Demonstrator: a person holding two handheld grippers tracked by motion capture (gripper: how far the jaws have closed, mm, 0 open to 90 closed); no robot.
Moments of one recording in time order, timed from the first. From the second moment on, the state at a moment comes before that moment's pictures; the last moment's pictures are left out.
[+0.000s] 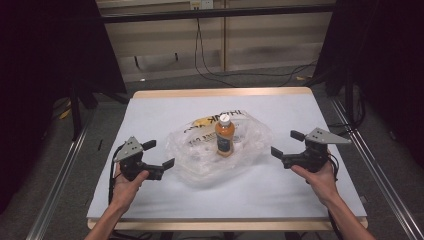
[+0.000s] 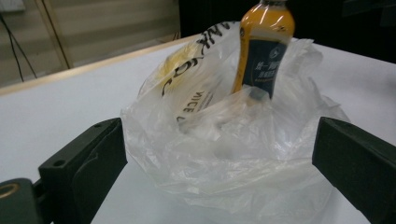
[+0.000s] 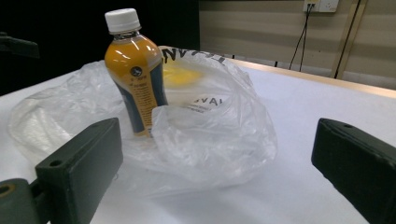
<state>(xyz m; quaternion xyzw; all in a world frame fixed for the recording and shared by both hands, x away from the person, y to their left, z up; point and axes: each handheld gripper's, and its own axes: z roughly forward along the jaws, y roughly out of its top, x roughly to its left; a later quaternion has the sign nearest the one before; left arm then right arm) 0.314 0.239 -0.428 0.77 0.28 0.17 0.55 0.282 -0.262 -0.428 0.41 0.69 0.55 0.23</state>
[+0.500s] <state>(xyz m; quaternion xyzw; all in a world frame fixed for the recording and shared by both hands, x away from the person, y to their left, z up) 0.277 0.255 -0.451 0.76 0.34 0.19 0.52 0.228 -0.277 -0.441 0.43 0.69 0.53 0.25</state>
